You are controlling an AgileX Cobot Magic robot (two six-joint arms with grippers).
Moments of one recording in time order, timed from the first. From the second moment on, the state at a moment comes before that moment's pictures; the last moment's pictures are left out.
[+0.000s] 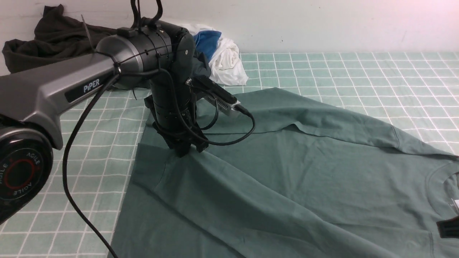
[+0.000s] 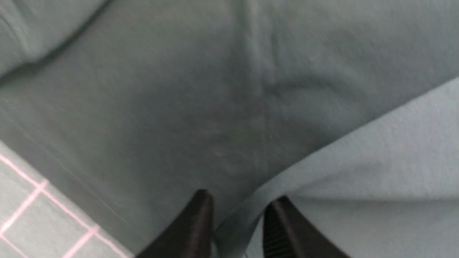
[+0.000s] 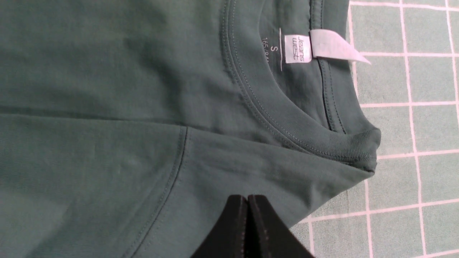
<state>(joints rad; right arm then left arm) 0.26 1.12 -0.61 -0.51 0.92 0.62 -0.40 2.12 -1.81 0.05 1.21 0.34</state>
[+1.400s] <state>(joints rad) 0.26 1.23 -0.88 -0.42 0.80 0.45 -0.16 2.34 -1.98 -0.10 0.62 0.13</state>
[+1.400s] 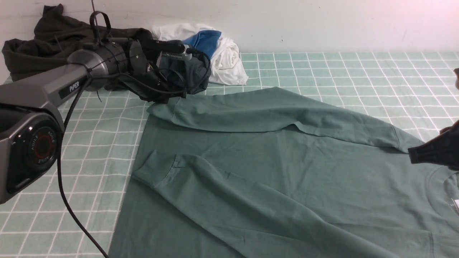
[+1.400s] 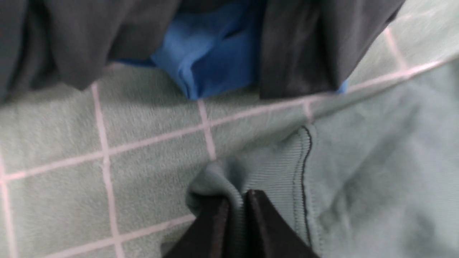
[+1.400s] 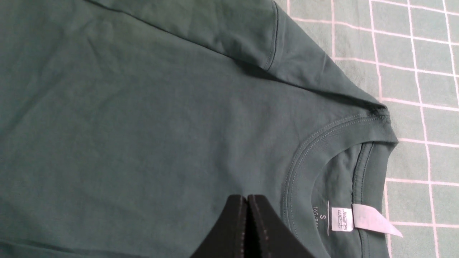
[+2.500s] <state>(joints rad) 0.30 1.06 -0.88 -0.18 0.86 0.20 -0.27 1.43 -0.91 -0.20 0.89 0.18</state>
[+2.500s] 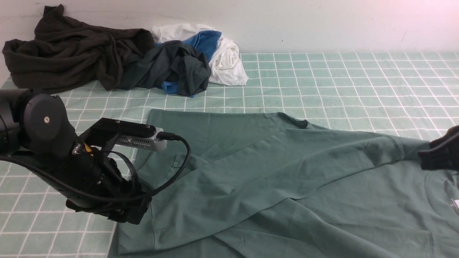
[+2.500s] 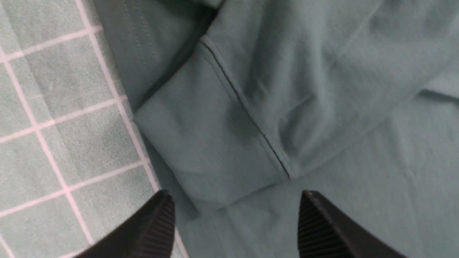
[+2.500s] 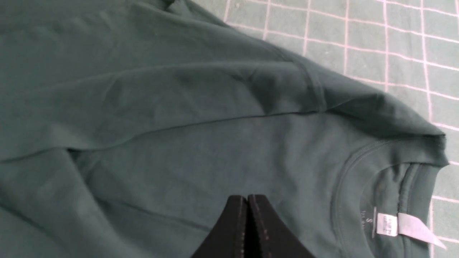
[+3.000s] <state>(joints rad) 0.52 0.91 -0.88 0.03 1.19 0.00 -0.69 1.33 -0.61 -0.12 0.99 0.60</state>
